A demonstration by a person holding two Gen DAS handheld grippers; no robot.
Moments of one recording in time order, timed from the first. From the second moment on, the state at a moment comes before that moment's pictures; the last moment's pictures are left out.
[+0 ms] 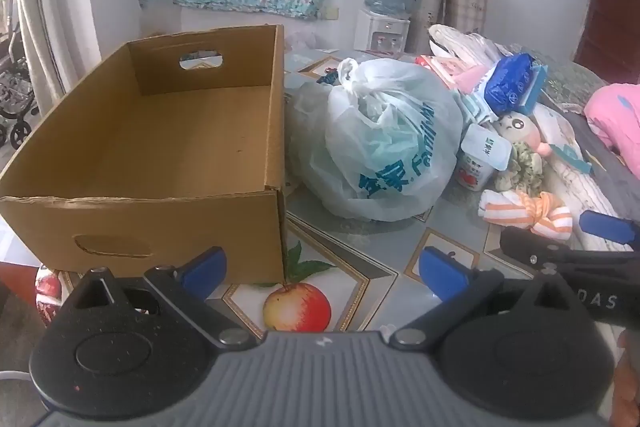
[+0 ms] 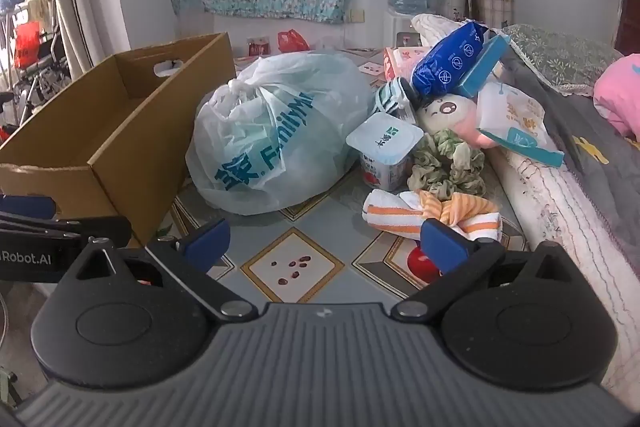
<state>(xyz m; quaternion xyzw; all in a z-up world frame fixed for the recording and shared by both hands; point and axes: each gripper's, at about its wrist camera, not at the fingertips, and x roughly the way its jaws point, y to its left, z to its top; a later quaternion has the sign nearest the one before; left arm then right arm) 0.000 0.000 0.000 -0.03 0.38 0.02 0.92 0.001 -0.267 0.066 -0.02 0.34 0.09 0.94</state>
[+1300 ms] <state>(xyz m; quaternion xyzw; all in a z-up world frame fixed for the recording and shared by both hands) 0.003 -0.007 -0.001 -0.03 0.39 -0.01 0.92 0.003 -0.269 0.068 -0.04 0.35 0.07 0.93</state>
